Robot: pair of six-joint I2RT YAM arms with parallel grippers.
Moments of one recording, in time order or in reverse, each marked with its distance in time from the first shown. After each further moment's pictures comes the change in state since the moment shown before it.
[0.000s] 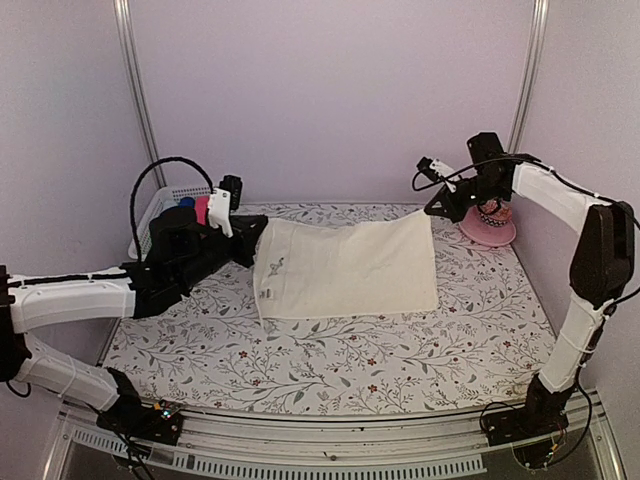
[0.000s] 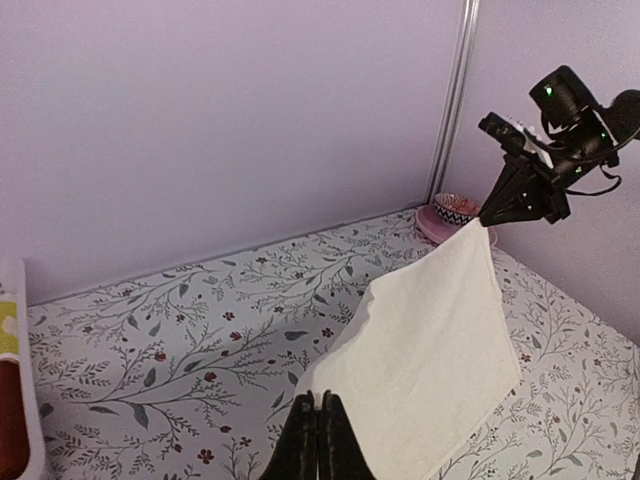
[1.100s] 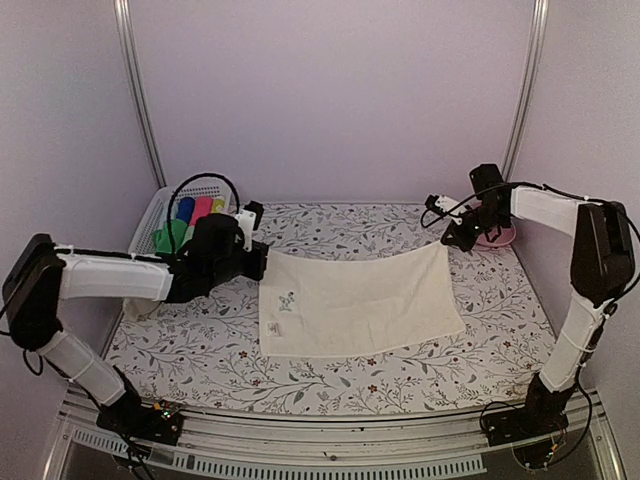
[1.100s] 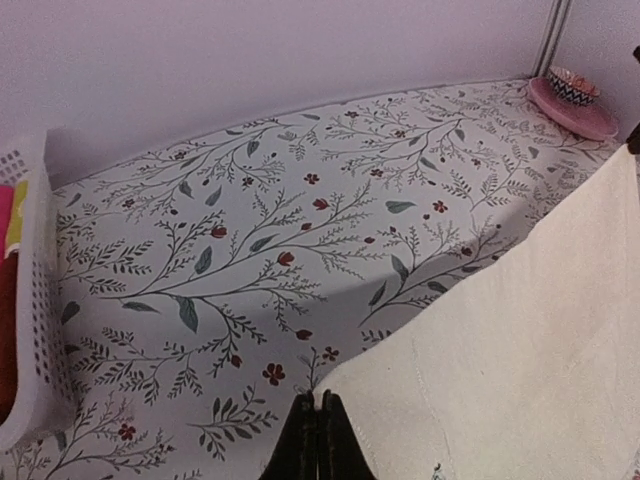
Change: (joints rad) left arm 0.072 0.166 0.044 -0.204 -0.102 -0.003; right arm -0.048 -0.094 -0.266 0.124 0.209 -0.100
